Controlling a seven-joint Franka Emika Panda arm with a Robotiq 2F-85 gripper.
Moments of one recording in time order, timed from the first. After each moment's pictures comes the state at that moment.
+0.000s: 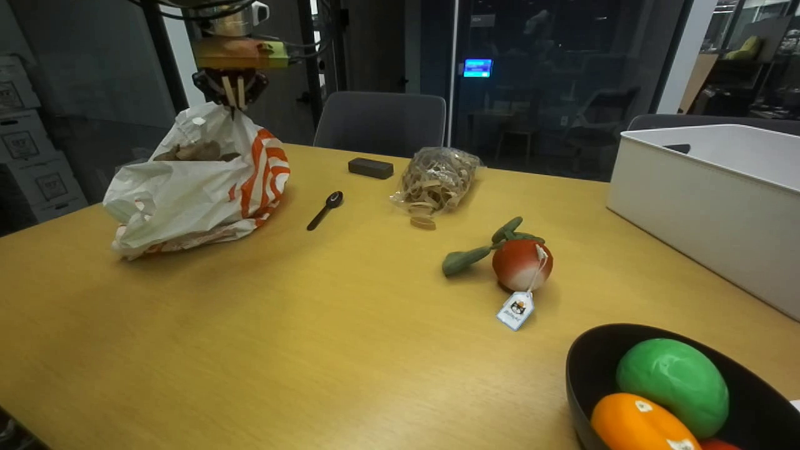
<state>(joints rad) 0.06 0.16 0.27 -1.94 0.34 2.38 -0.91</state>
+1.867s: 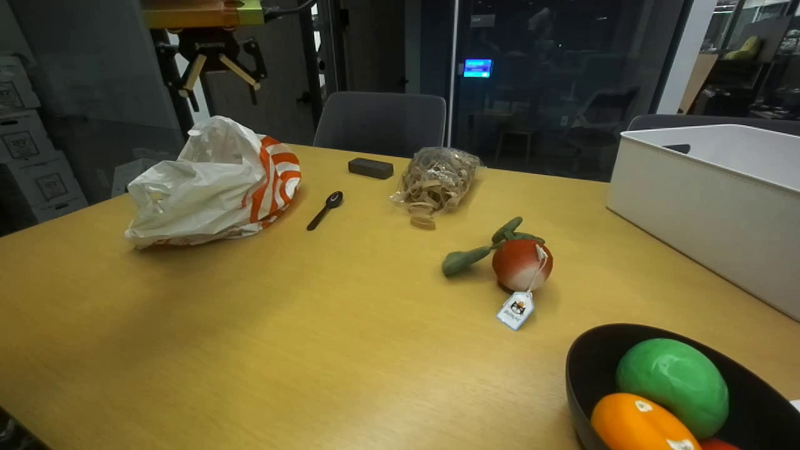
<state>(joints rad) 0.12 -0.11 0.18 -2.15 0.16 2.28 -0.73</state>
